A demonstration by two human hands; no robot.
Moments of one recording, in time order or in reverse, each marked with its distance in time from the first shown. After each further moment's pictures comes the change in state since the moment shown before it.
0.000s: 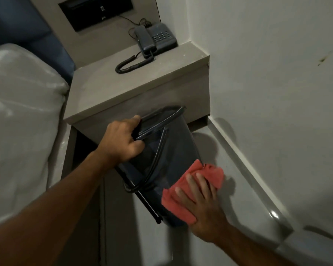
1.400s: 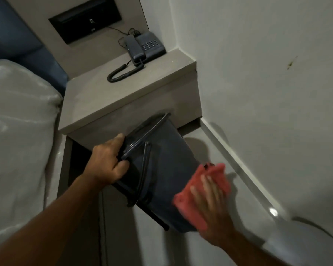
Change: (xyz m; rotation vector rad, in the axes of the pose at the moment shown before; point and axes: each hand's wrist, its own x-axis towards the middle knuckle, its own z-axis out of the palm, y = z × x) left_hand -0.034 -0.002 -0.004 -0.019 -0.027 0.078; right_hand -0.014 0.007 -0.015 0.124 -0.033 0.313
